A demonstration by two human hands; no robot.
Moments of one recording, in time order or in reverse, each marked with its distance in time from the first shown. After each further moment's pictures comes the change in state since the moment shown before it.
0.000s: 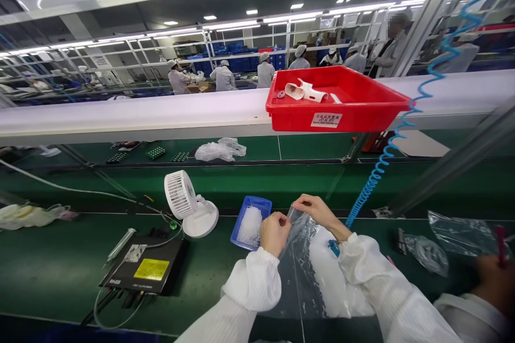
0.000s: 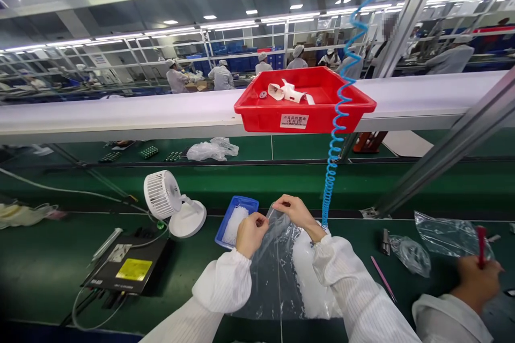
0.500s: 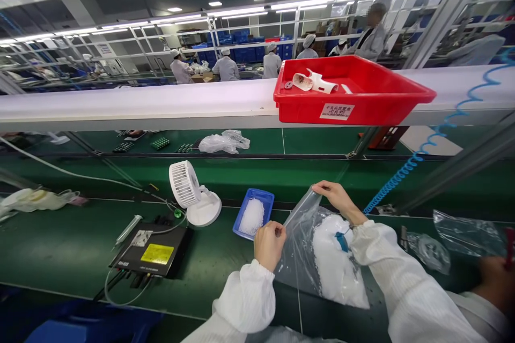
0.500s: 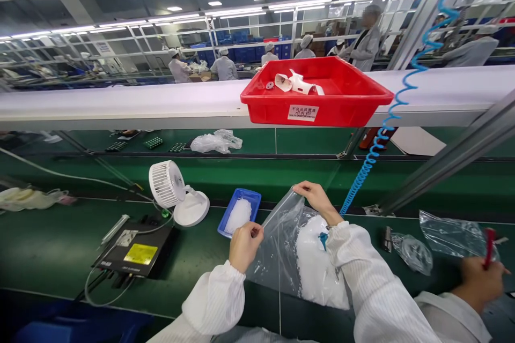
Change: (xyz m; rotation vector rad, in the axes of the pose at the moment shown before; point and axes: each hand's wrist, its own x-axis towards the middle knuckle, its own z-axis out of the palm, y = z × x) left_hand -0.040 -0.023 -0.002 0.032 0.051 -0.030; right_hand 0.006 0.022 -0.050 -0.043 0.146 0.113
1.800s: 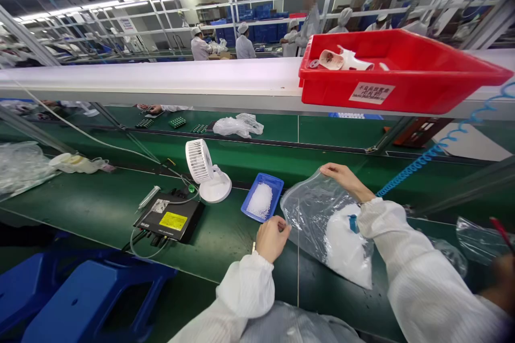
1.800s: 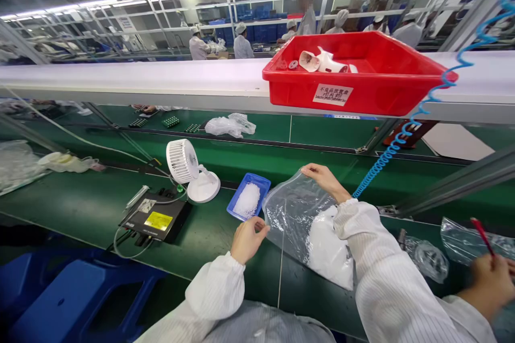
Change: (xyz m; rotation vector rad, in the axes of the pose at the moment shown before) left_hand -0.026 -0.023 0.007 -0.112 -0.082 -0.144; right_hand 0.035 -0.005 -0.004 -0.087 -0.109 -0.033
